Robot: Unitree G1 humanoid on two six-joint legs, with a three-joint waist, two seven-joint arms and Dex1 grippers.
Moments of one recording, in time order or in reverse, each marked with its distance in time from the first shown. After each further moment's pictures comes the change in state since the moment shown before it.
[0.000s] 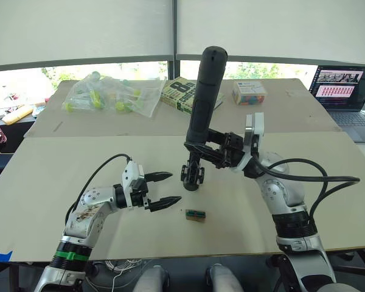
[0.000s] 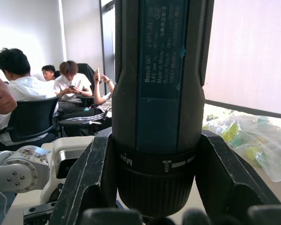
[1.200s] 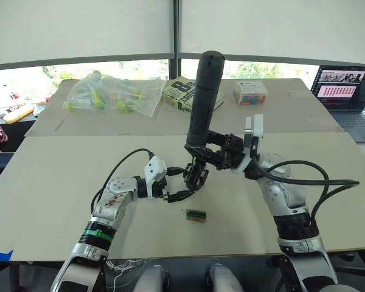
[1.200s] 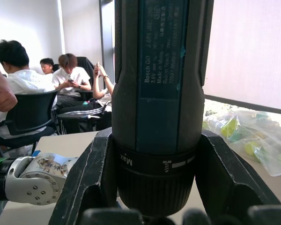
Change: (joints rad) left arm -0.195 -0.131 -0.098 0.296 0.182 -0.120 0.008; right arm 0.013 -0.009 0.005 -0.020 -0.018 0.002 -0.003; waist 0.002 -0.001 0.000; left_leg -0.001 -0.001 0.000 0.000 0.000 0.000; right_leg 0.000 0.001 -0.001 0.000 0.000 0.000
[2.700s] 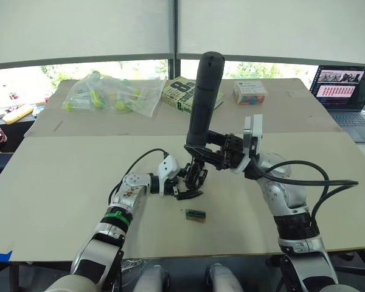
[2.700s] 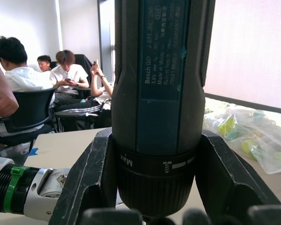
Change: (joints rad) left arm -0.197 -0.118 -0.010 0.404 0.099 -0.164 -0.058; right arm 0.000 -0.003 0.003 -0.003 -0.008 0.000 -0.011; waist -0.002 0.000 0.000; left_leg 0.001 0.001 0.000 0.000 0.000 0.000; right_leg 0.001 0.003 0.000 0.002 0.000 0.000
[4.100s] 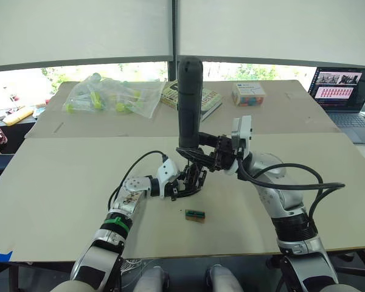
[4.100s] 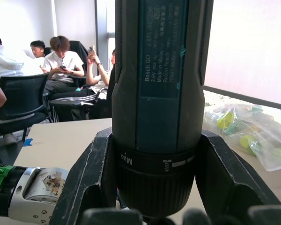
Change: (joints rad) left arm 0.060 -0.014 0.006 -0.052 0.055 -0.064 0.080; right arm 0.000 -0.009 0.076 -0.049 -0.057 0.039 -0.089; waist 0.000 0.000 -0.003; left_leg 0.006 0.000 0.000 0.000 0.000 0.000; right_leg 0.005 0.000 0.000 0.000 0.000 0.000
